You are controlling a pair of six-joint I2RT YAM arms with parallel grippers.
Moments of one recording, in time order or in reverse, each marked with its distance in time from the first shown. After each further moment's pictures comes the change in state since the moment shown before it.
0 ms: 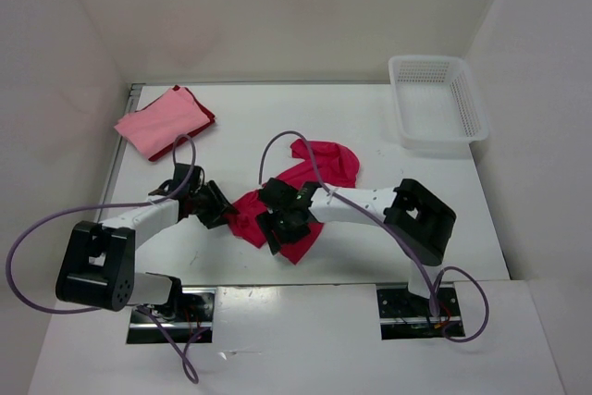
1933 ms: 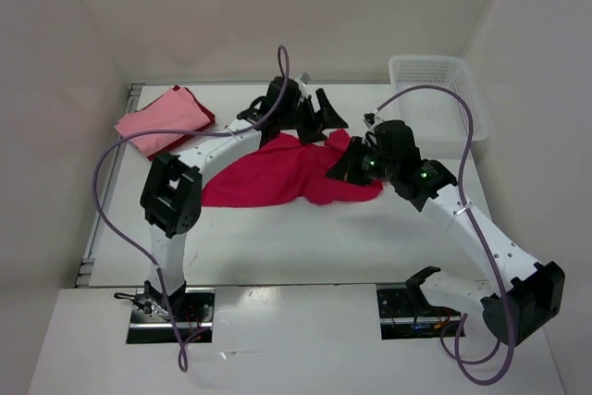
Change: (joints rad) left arm -0.429 0.645 1.177 0.087 0.105 -0.104; right arm -0.534 -0.693 -0.127 0.047 -0.184 0.228
